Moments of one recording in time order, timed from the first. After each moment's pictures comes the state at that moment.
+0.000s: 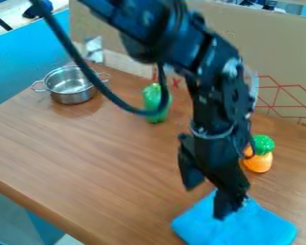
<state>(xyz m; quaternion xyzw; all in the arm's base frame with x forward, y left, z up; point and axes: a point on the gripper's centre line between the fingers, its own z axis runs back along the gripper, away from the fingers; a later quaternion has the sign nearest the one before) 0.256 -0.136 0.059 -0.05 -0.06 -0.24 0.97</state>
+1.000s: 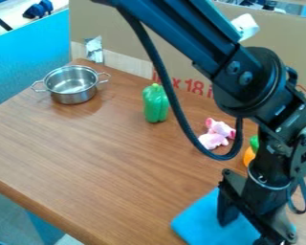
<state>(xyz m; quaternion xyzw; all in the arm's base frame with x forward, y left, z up) 0.266 -0.169 0.025 0.02 -0.02 -0.25 0.97</state>
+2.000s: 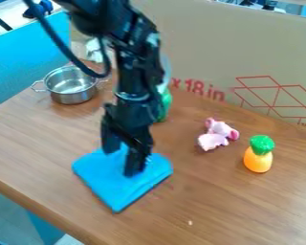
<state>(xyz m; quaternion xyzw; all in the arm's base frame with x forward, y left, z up) 0.269 0.020 0.054 0.03 0.05 -0.16 0.99</state>
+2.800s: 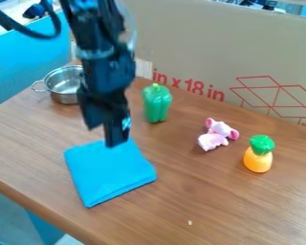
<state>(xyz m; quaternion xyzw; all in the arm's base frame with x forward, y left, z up) 0.255 0.027 0.113 -0.03 -0.04 -0.17 0.98</state>
